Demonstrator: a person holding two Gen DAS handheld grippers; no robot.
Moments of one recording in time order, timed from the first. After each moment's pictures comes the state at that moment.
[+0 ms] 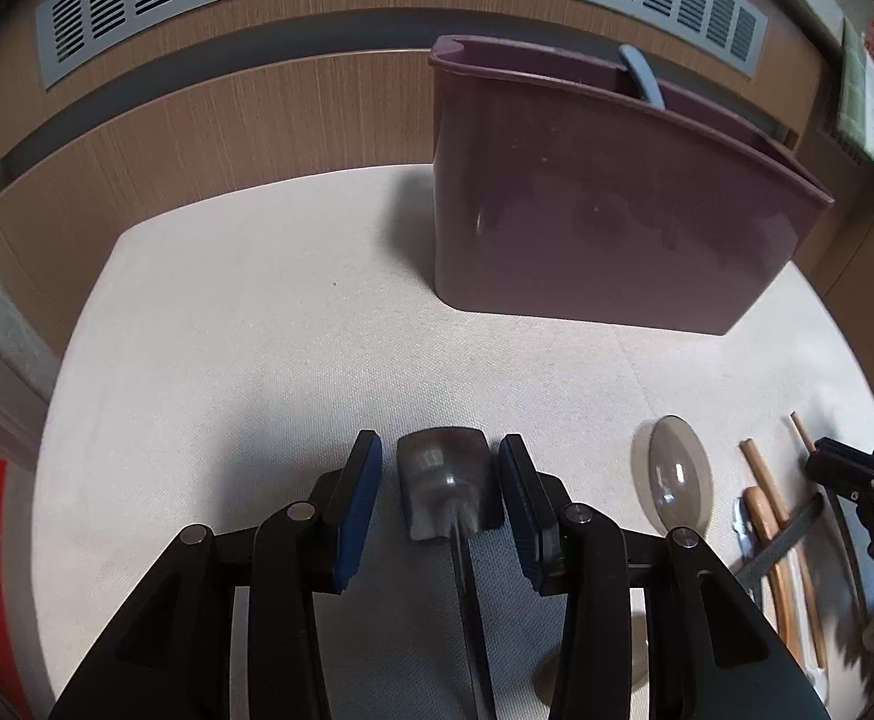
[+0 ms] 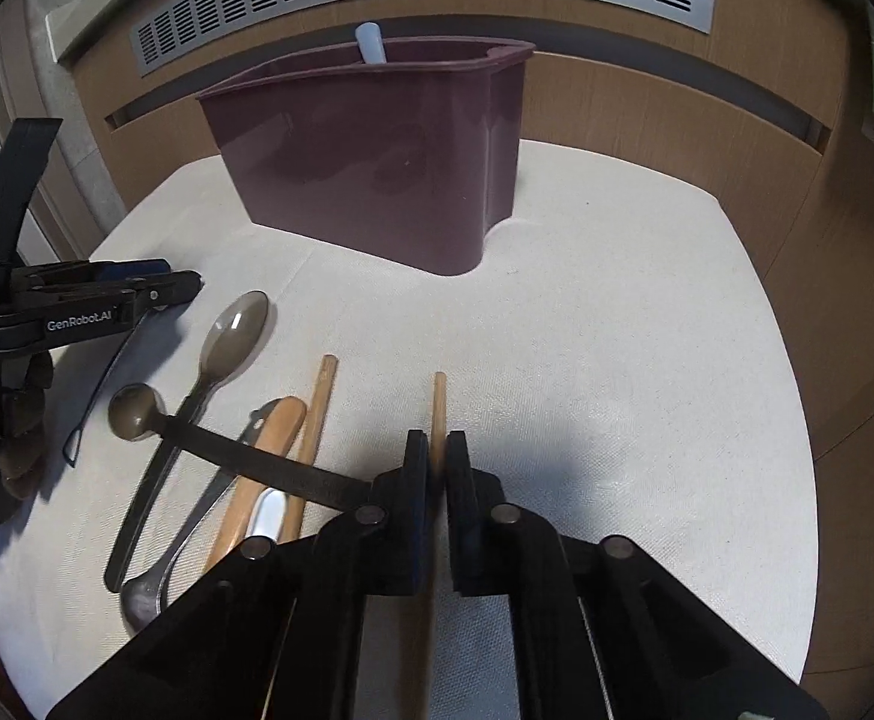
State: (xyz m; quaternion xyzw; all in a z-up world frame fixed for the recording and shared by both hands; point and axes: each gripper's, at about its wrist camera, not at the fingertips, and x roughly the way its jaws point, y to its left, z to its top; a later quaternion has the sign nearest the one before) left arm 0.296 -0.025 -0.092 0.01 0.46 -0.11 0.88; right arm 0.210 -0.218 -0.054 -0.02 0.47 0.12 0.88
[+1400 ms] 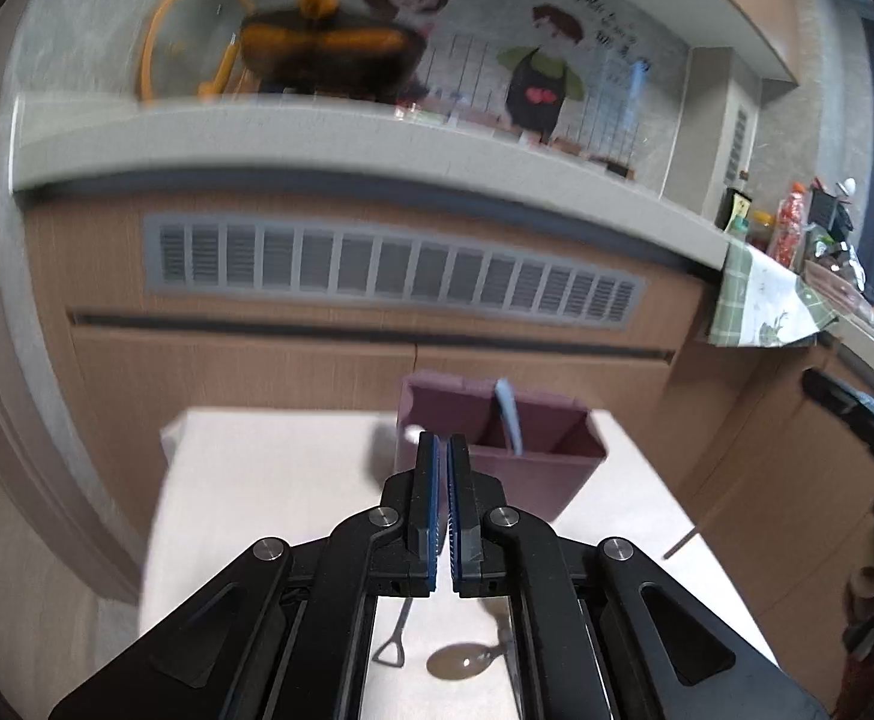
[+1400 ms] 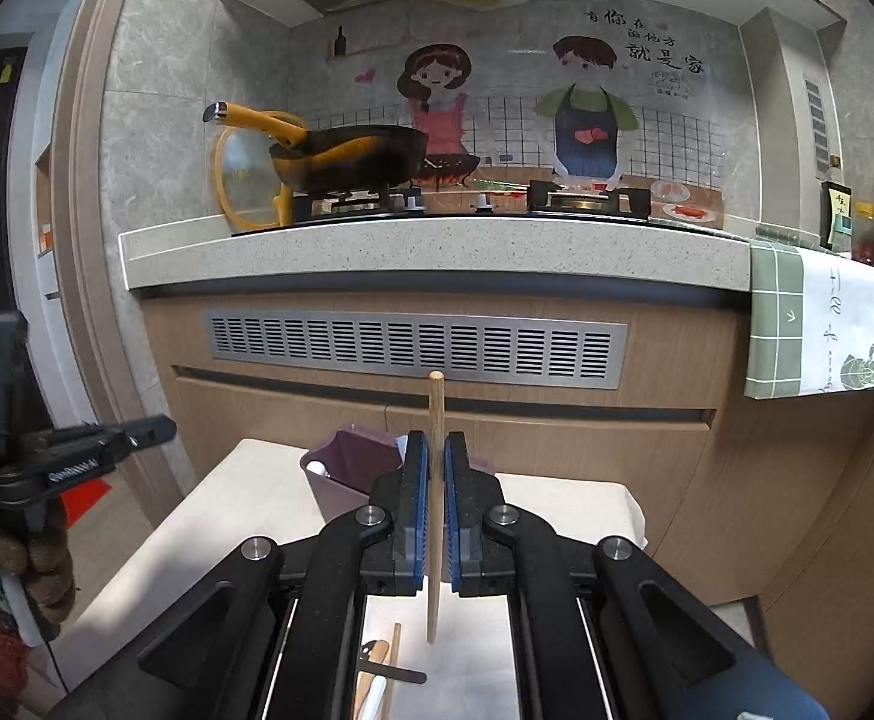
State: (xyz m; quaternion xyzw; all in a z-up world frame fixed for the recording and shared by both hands) left arm 0.216 0.019 0.079 -0.09 0.29 -0.15 0.94; right arm 0.154 -0.225 0.166 0.01 0.22 0.10 0.97
